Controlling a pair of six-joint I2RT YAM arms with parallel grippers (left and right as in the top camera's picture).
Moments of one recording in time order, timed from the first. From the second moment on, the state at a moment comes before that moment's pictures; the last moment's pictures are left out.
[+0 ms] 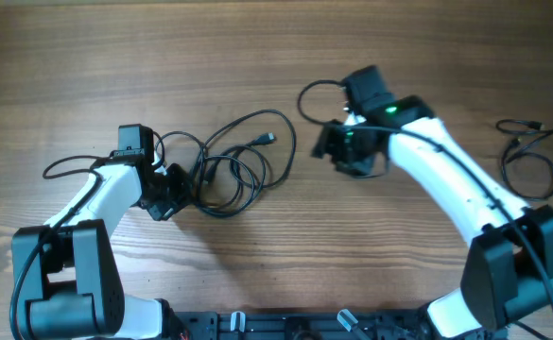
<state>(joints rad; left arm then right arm) 0.08 1.64 0.78 -0.63 0.30 -0.61 0.45 1.70 1.25 -0.83 -0.31 0.88</state>
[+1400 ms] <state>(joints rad) 0.08 1.64 0.78 -0.63 0.31 -0.61 0.49 1.91 1.28 -0.93 0.12 1.16</state>
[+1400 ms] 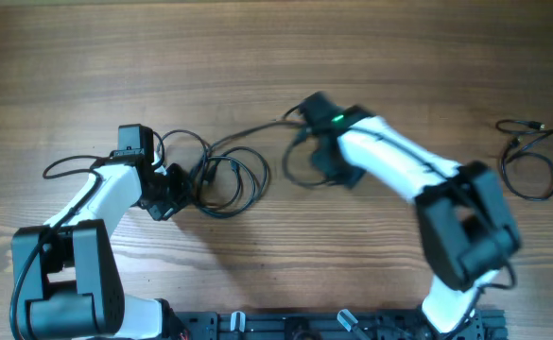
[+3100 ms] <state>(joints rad) 0.07 1.63 0.78 -0.57 0.48 -0.56 -0.29 1.87 1.61 -1.12 -0.41 0.16</state>
